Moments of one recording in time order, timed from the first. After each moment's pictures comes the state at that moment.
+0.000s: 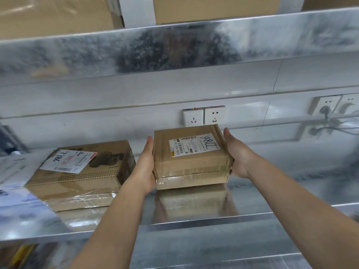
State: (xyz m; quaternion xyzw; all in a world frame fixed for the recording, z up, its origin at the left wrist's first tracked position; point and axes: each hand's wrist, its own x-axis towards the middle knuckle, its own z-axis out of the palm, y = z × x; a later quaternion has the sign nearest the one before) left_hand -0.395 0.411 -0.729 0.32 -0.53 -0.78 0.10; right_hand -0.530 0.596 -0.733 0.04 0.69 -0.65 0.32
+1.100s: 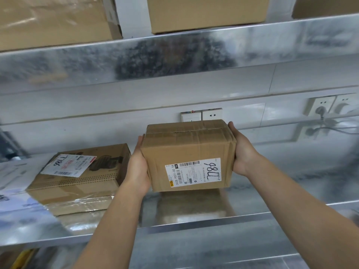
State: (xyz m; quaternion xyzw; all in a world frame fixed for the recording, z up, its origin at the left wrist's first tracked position) left_hand -0.385 0.413 -0.720 0.25 -0.47 -0.82 0.19; right_hand -0.522 0.608 -0.718 0.01 0.55 -0.78 0.30
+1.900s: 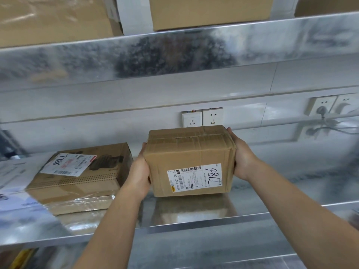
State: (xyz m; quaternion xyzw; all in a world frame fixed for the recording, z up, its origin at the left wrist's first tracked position) left_hand -0.381 0.407 -0.734 0.28 -0.55 -0.77 0.17; right_hand -0.520 0.606 -0.731 0.00 0.62 -0.73 0.28
